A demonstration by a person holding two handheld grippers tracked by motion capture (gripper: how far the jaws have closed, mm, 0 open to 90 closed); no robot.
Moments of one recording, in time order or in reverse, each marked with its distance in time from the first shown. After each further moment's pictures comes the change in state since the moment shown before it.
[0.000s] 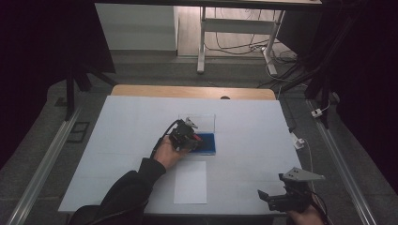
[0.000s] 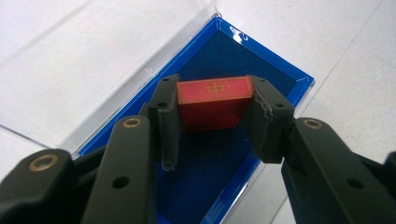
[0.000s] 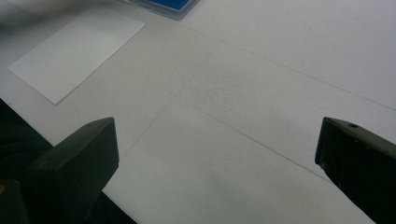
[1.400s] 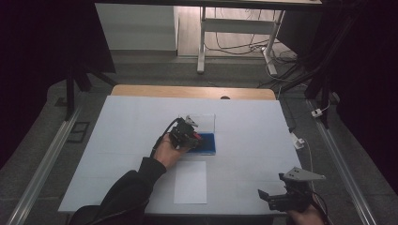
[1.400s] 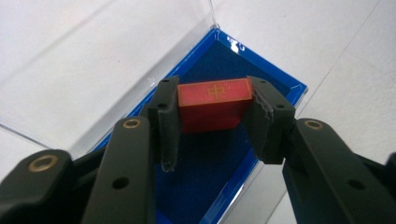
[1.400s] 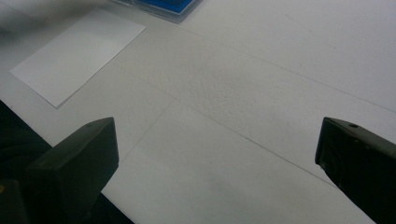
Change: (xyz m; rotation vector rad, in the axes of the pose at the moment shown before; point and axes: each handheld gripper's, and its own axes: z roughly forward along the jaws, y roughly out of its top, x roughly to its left) left arm -0.001 0.005 -0.005 -0.003 0.007 0.005; right arm -0.001 0.000 0.000 -0.009 0.001 0.003
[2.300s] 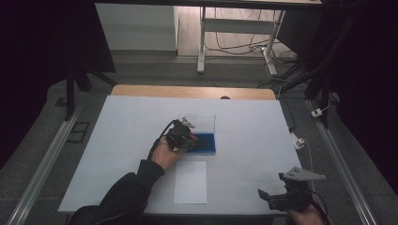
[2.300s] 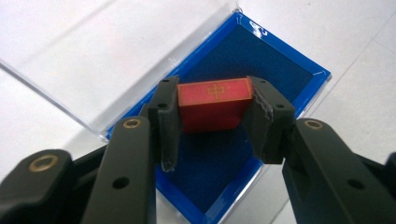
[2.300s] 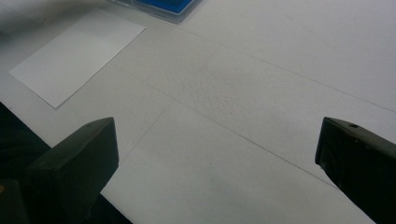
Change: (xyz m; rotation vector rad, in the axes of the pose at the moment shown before) left arm 0.002 -0.010 -0.005 0.001 0.061 -0.035; right arm 0.000 0.000 0.001 0.000 -0.001 0.003
